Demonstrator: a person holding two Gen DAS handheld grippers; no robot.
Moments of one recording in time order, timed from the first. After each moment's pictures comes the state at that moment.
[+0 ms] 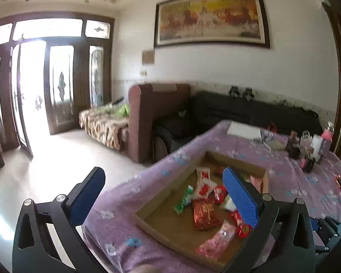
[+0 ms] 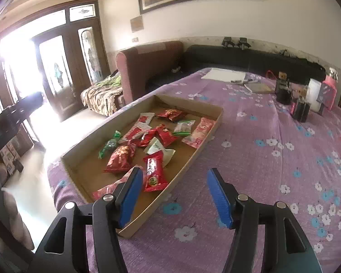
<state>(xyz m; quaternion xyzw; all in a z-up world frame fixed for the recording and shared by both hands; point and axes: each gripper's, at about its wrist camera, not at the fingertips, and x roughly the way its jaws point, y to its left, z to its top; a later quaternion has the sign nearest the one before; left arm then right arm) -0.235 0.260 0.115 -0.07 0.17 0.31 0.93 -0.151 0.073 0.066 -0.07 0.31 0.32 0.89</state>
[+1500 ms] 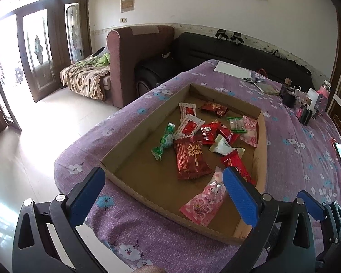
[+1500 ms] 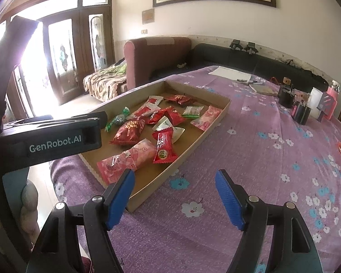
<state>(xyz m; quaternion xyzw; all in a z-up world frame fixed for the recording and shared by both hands) -0.194 0.255 0.065 -0.10 0.33 0.25 0.90 -0.179 0.077 0.043 -0.12 0.31 0.32 0.89</state>
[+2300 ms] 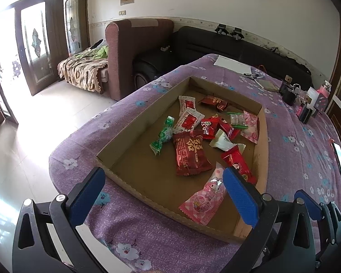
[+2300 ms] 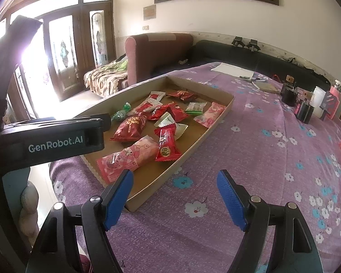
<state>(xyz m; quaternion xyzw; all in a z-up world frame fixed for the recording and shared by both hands) -0.190 0.263 0.060 -0.12 0.35 0.24 0.90 -0.177 0.085 0.038 -0.13 0.32 0.32 0.88</state>
